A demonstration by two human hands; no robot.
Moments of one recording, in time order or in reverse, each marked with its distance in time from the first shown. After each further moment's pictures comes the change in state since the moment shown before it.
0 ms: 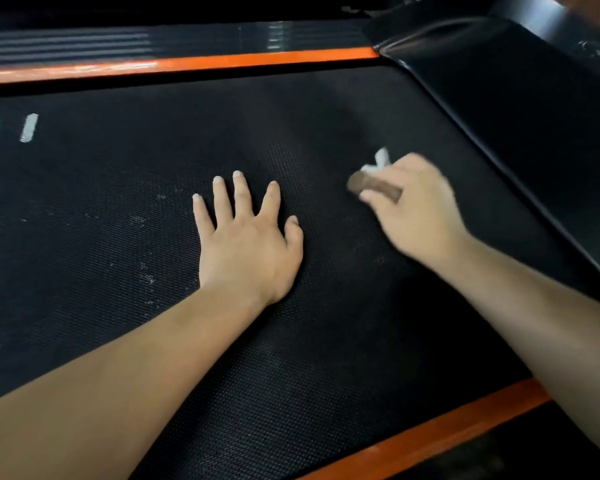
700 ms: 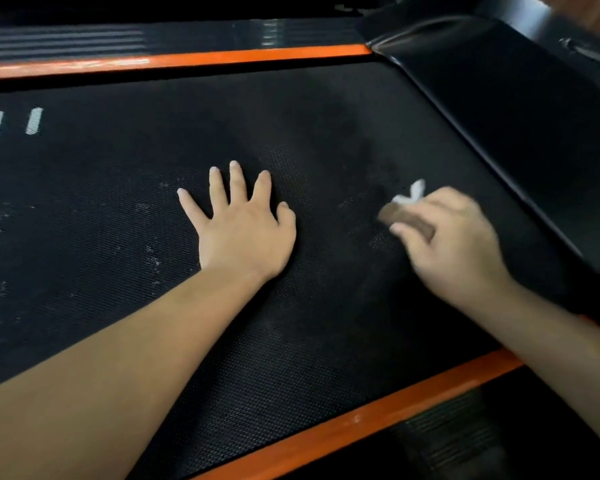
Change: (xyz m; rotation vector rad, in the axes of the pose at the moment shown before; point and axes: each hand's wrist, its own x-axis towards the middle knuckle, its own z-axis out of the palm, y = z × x) left_hand -0.002 -0.001 -0.003 -0.066 -0.011 -0.070; right_hand -0.079 0.005 -0.037 -0.116 0.044 0.032
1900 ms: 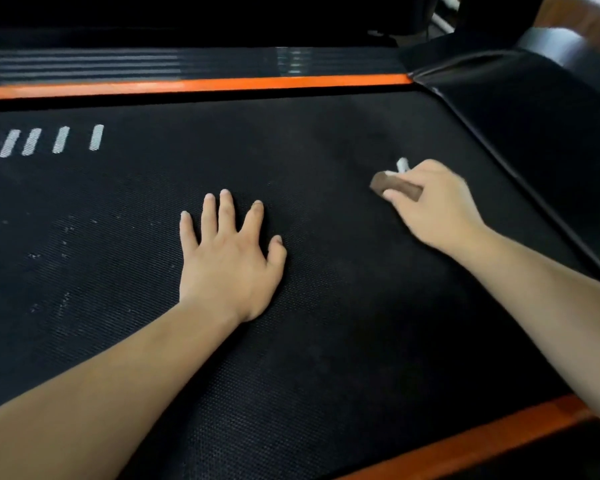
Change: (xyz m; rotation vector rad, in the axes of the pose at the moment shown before) left_hand -0.008 -0.074 -0.015 0.077 0.024 0.021; right_hand 0.106 -0.036 0.039 0.117 -0.128 -0.002
